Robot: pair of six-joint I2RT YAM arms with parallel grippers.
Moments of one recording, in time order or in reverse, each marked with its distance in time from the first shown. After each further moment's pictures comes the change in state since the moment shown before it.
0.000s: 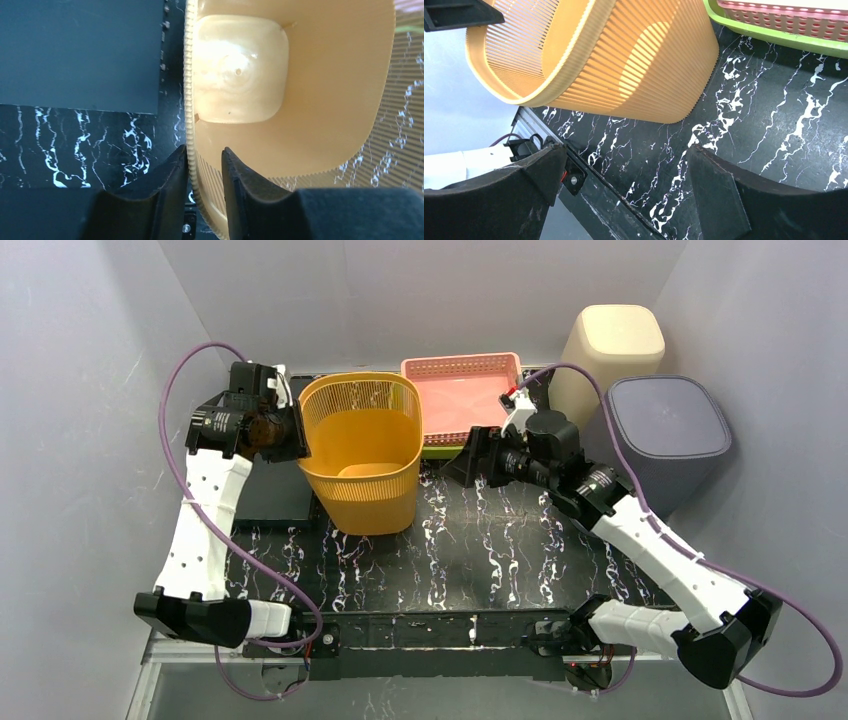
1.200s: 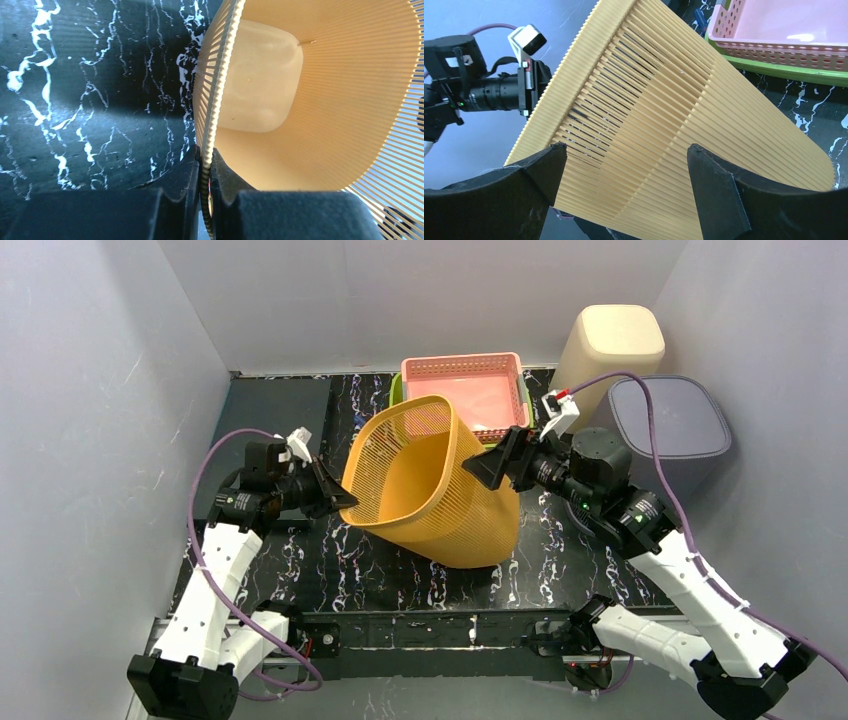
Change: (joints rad) left arm -0.021 -0.380 -0.687 0.422 0.510 -0.352; right arm 0.000 -0.224 -0.034 0.002 0.090 0.052
